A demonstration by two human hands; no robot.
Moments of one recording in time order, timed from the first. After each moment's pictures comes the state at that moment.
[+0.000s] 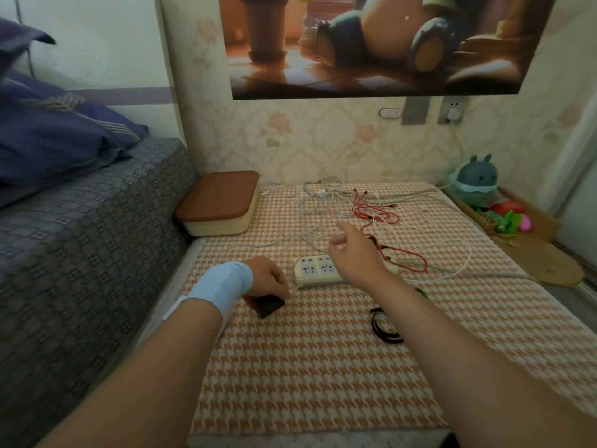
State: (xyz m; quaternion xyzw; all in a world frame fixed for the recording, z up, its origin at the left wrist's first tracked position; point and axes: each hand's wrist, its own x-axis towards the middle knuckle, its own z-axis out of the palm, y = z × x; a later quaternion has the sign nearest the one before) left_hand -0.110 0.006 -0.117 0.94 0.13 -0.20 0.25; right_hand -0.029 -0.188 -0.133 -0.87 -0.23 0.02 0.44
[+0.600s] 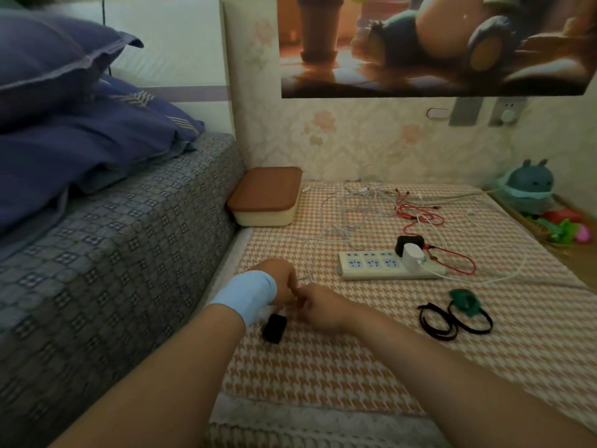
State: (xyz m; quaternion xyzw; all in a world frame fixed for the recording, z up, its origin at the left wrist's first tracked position) left_hand -0.164 0.045 -0.129 0.97 0.14 -0.16 0.06; right_hand -0.118 -0.088 -0.184 -0.84 -0.43 0.21 0.24
